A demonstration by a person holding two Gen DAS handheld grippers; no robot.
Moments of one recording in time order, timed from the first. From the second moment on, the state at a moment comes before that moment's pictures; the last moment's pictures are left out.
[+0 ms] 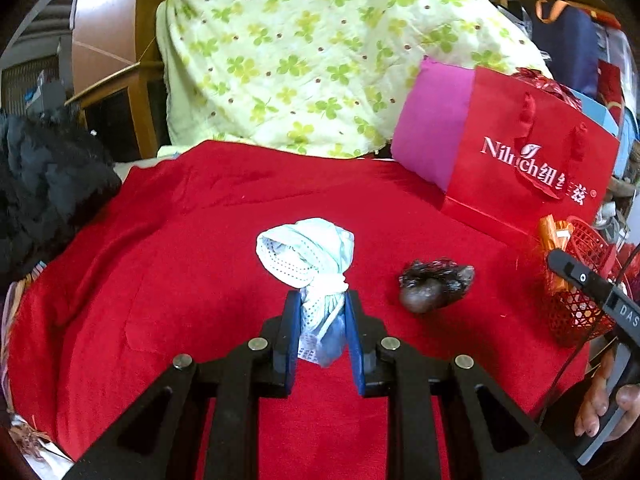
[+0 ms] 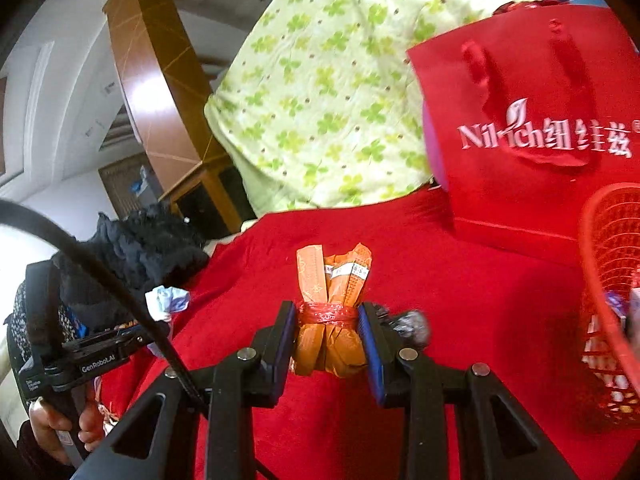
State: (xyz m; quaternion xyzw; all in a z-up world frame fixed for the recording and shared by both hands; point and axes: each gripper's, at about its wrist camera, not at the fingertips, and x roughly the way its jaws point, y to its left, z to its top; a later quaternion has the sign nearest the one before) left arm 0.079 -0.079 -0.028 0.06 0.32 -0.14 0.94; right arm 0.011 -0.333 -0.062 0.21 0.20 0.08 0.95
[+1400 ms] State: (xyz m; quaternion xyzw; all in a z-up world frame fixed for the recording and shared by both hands) left arm 0.043 -0.205 -0.022 0.15 0.30 -0.18 0.92; right arm -0.046 -0.423 -0.053 0.30 0.12 0.04 0.94
